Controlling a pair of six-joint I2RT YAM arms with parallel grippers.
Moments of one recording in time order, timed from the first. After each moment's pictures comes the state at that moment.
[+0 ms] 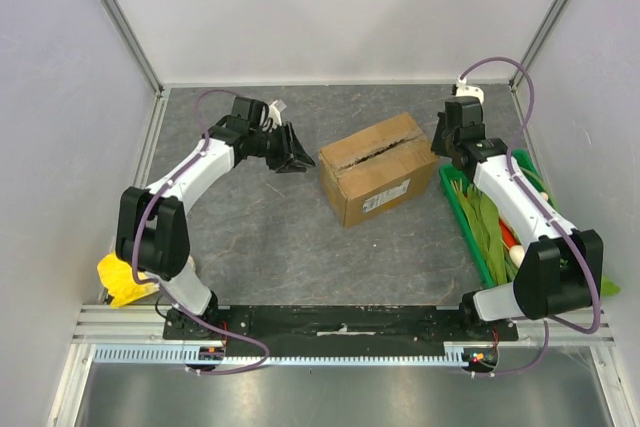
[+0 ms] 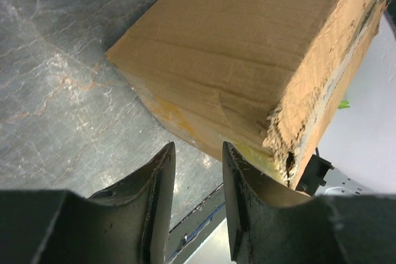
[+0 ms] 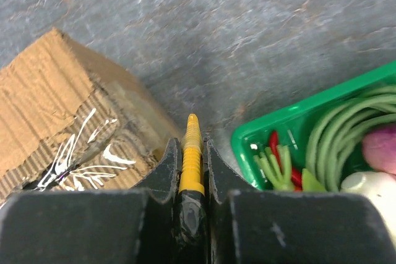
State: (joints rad) left arm -0.31 1.65 1.25 -0.47 0.61 -0.60; right arm 0.20 1.40 1.14 -0.38 0.28 0.32
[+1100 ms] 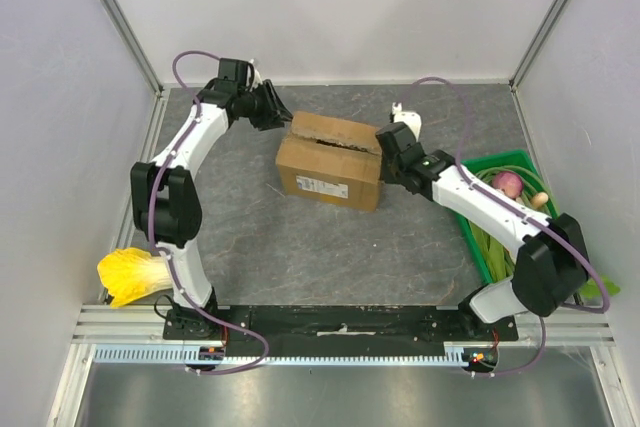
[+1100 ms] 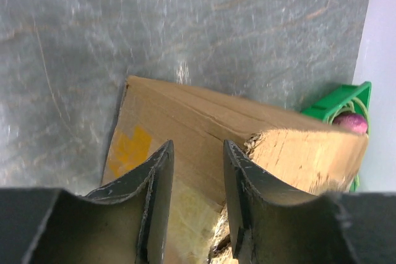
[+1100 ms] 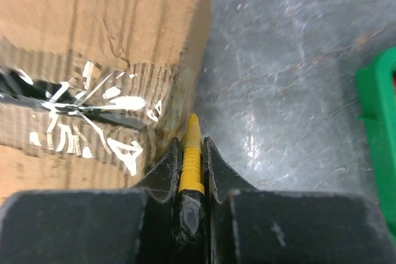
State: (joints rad) left arm -0.20 1.87 1.63 -0.55 0.41 -0.58; right arm 0.58 1.45 1.14 -0.49 0.37 0.53
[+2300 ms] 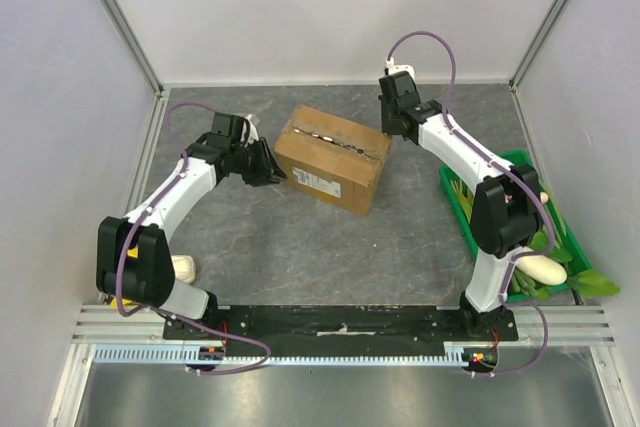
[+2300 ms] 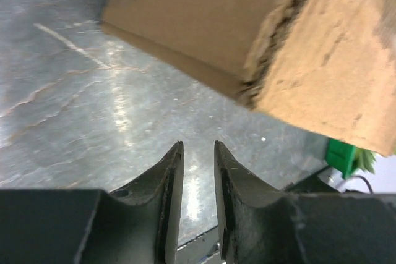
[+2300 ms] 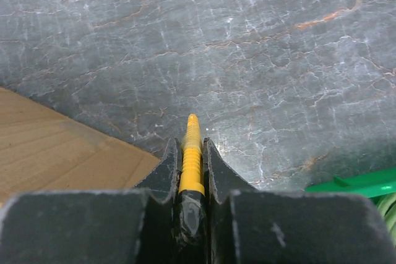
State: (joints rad) left arm -0.24 1.47 1.11 -0.56 0.35 -0.55; right arm 0.42 1.86 1.59 -0.51 0.36 0.26
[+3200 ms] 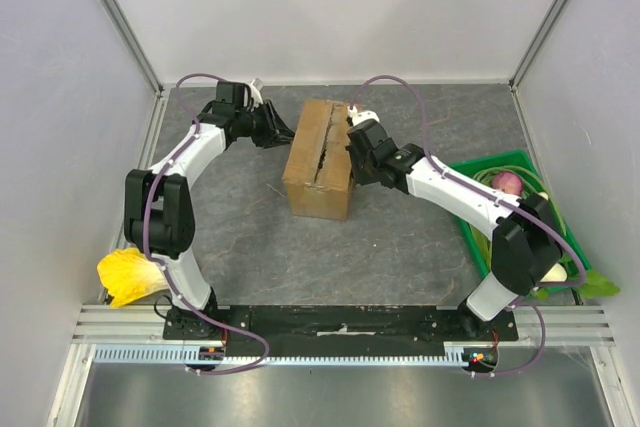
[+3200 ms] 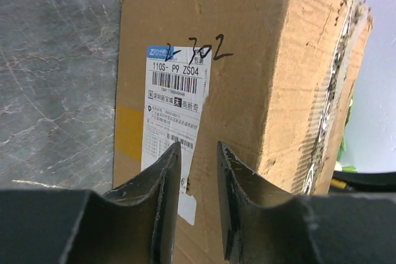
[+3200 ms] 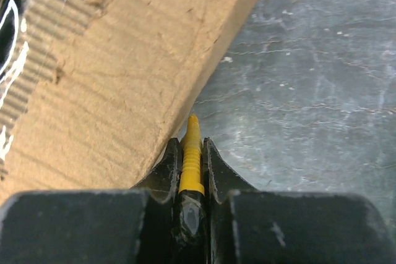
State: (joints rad) left arm -0.20 1.81 1.40 -0.36 0.55 -0.59; right arm 0.68 1.62 1.28 -0.49 0.24 0.34
